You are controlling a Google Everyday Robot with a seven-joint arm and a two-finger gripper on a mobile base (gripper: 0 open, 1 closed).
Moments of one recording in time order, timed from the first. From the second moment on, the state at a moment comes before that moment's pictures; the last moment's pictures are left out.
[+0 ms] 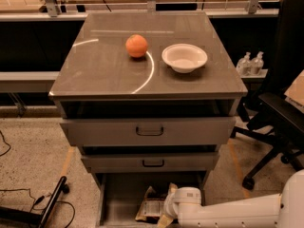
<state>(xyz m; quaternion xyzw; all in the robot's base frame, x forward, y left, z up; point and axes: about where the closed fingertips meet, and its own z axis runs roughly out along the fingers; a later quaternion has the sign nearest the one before) 0.473 -0.068 0.269 -0.55 0.80 0.01 0.22</state>
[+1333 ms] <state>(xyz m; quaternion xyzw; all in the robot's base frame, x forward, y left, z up) 0.515 -0.069 0.211 -0.53 0.81 0.03 0.25</state>
